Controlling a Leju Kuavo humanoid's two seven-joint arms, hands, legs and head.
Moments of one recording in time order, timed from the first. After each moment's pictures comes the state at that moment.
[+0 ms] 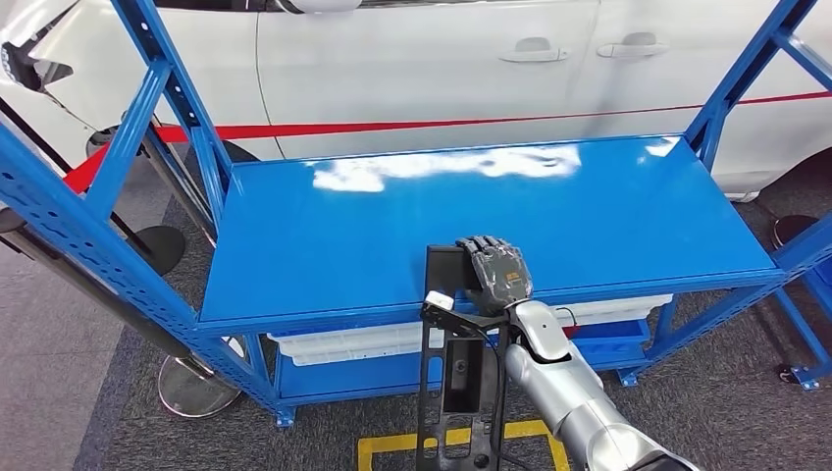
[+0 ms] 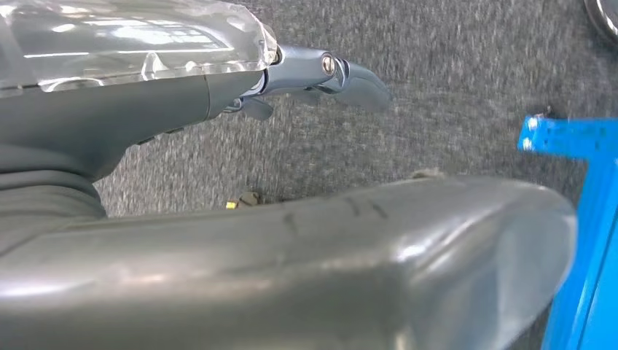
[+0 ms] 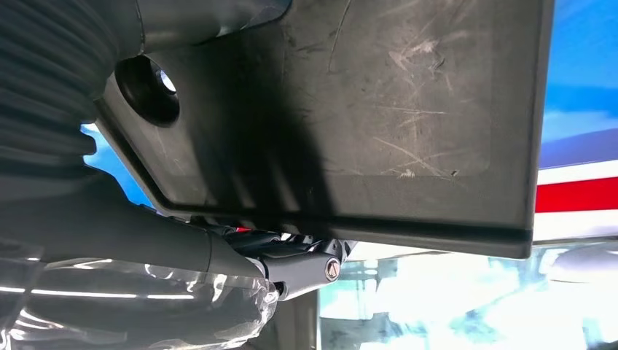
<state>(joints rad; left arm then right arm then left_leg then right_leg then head) -0.07 -0.10 0.74 -0.21 -0.65 0.13 -0.45 -0.49 0.04 0.25 -0.81 1.17 -0.49 -0.16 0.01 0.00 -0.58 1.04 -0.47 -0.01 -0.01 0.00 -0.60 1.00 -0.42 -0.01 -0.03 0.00</state>
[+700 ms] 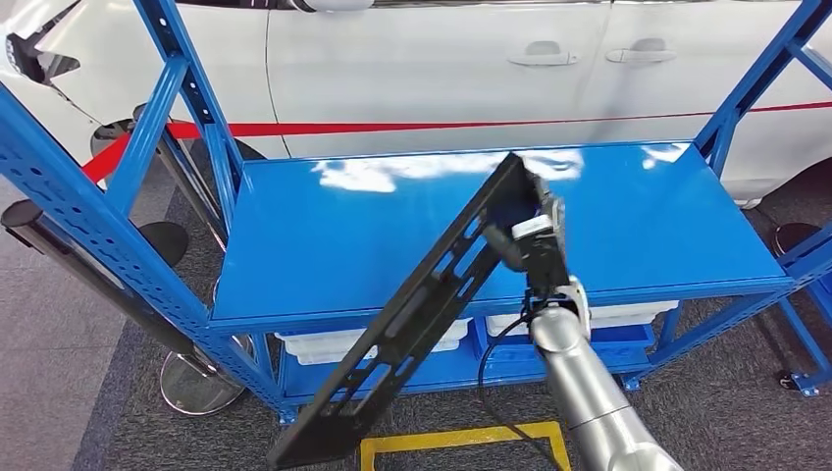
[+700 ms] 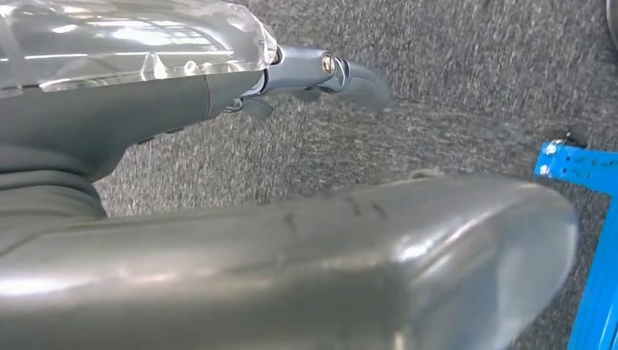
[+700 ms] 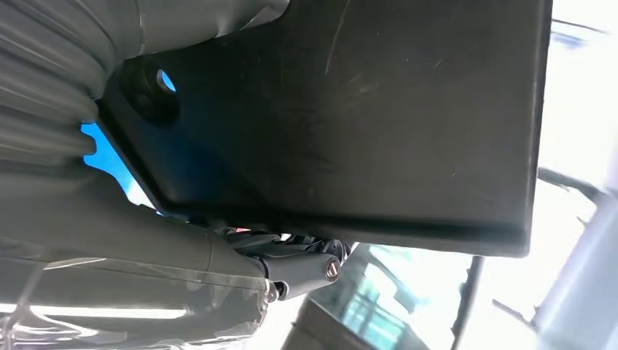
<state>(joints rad) -0.06 -0.11 0.76 -0.21 -0.67 0.13 -0.44 -0.41 0.01 0.15 -1.34 0.18 -0.35 -0.39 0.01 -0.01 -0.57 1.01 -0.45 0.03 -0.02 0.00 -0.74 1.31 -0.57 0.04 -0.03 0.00</state>
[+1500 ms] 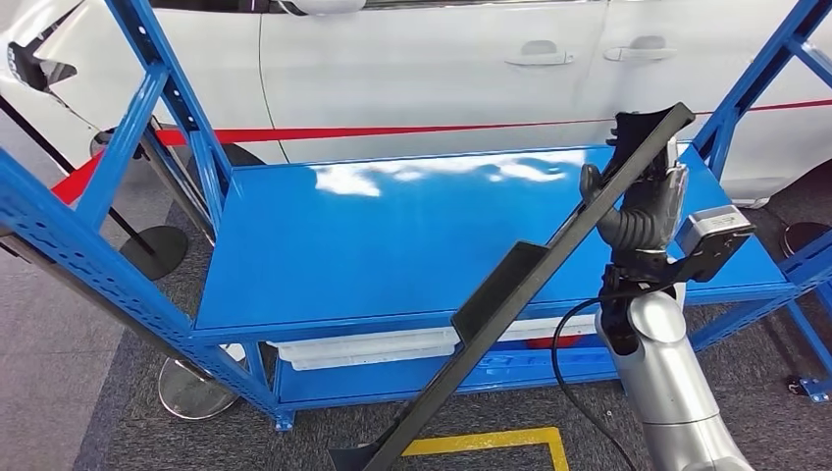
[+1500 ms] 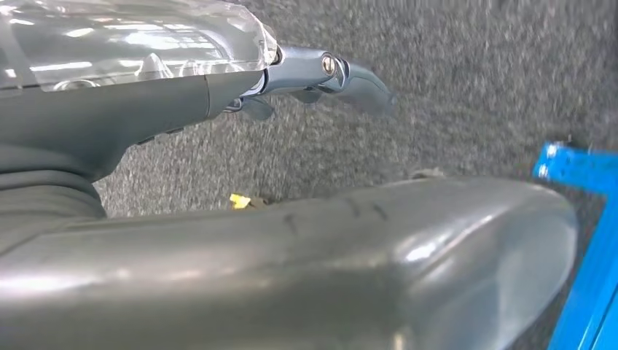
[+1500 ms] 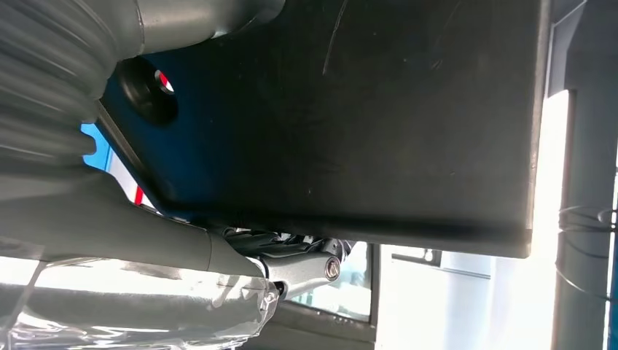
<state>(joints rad) -0.05 -0.11 0.83 -0.21 -0.62 0.17 -0.46 -0.37 -0.18 0.07 -1.61 -0.25 -0.25 -0.49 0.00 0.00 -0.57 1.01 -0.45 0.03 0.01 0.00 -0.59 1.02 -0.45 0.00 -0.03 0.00</state>
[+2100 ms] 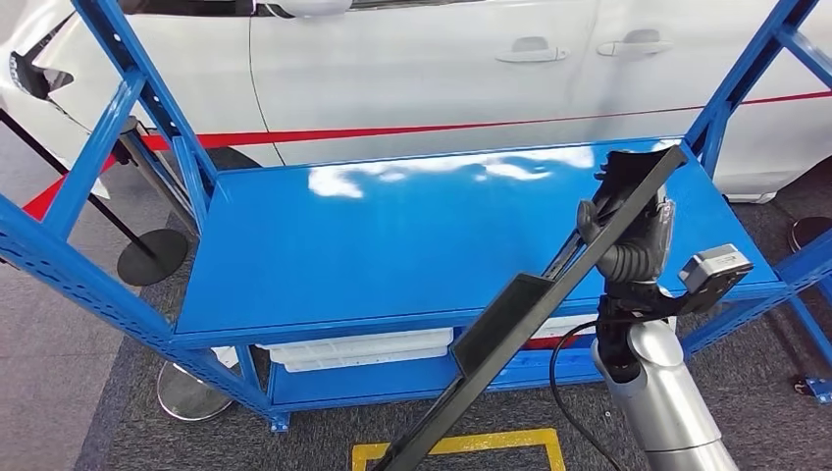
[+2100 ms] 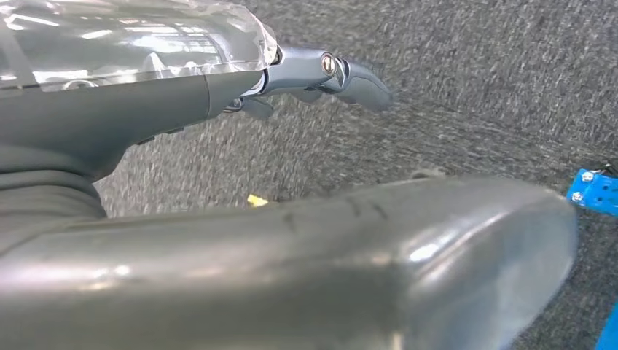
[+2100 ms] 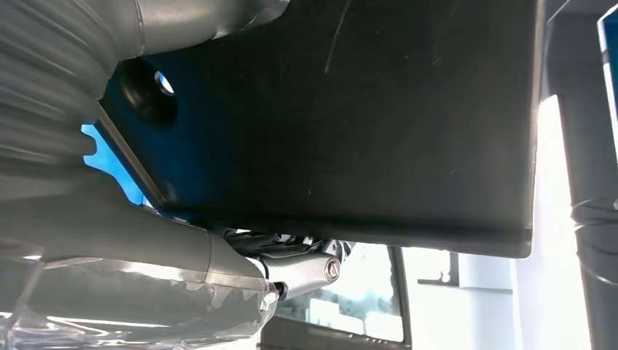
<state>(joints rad) -0.04 -0.11 0.86 -0.21 -0.62 0.22 -0.42 -0.26 -0.19 0.10 -1.61 -0.37 -0.13 -0.60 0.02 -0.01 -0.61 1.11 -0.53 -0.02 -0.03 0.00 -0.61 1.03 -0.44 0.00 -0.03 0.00</state>
